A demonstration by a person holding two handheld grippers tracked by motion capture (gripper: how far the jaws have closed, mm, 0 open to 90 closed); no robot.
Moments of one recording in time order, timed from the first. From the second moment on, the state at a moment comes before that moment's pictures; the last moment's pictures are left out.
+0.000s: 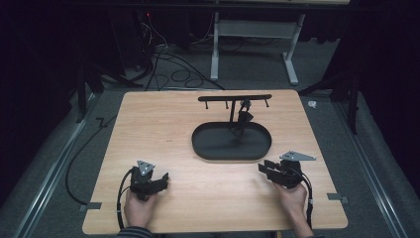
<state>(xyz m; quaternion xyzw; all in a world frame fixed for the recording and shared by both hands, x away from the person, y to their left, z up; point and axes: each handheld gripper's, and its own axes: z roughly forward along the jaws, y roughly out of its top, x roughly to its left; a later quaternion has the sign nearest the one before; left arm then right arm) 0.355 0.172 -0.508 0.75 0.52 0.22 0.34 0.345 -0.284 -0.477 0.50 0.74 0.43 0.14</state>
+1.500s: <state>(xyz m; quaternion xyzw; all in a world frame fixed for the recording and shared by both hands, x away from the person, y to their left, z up) 0.355 0.172 -0.508 0.75 0.52 0.22 0.34 0.344 -0.253 -0.502 0.46 0.79 0.34 0.21</state>
